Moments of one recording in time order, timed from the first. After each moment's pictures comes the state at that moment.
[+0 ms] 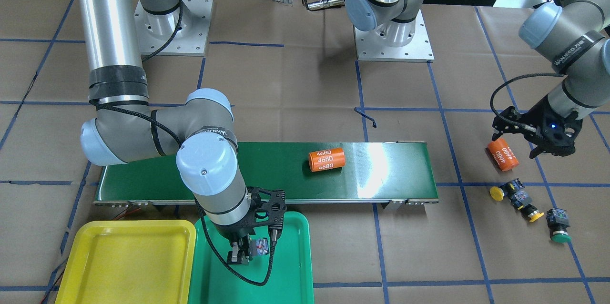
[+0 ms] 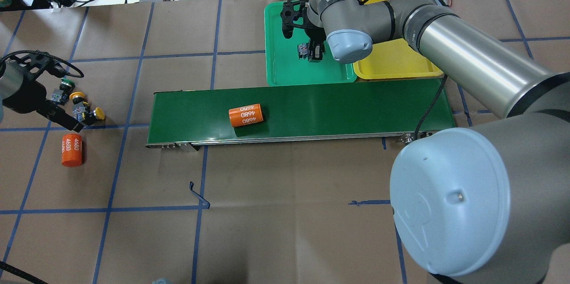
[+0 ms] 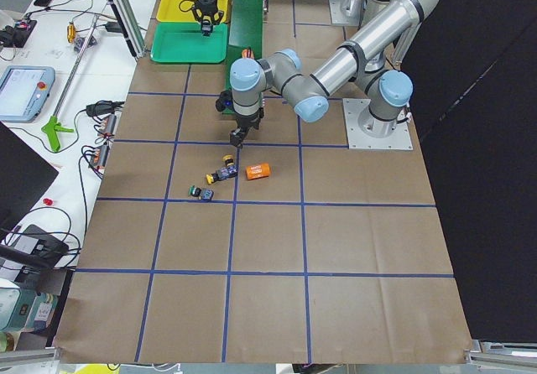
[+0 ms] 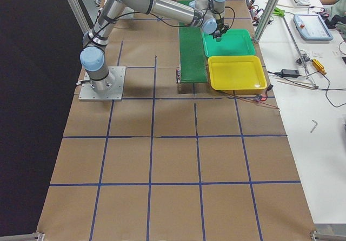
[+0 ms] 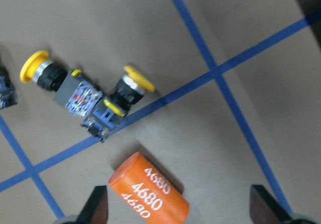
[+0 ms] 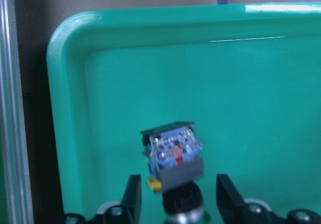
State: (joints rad) left arm -0.95 -1.79 -1.89 -1.03 1.56 1.09; right arm 1.79 -0.90 1.35 -2.23 -1.48 -1.30
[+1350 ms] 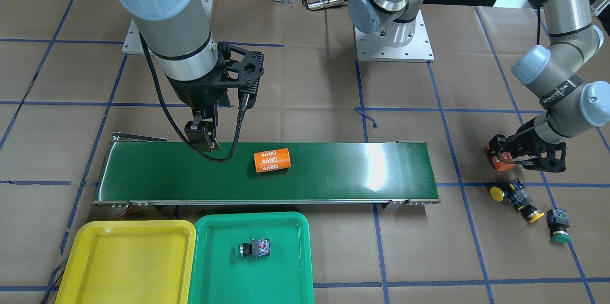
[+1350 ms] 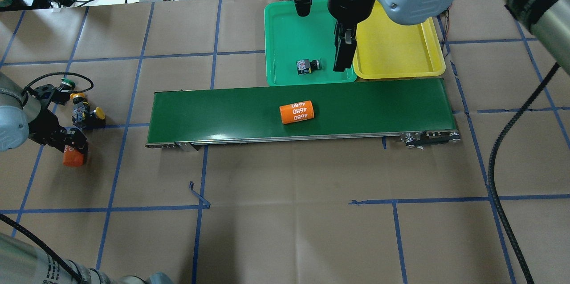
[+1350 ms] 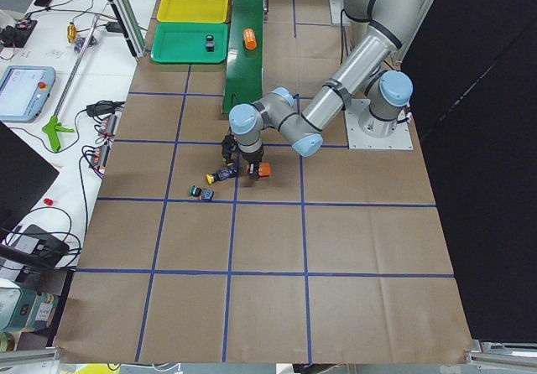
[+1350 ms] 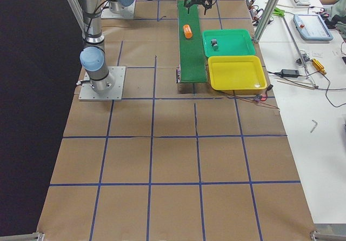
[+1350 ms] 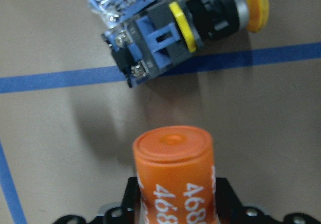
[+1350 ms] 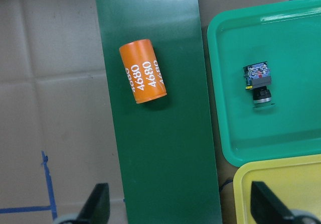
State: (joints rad) left arm -0.91 -1.95 -1.93 -0.94 1.64 0.77; right arm 1.78 -1.33 1.39 -1.64 -1.51 -1.26
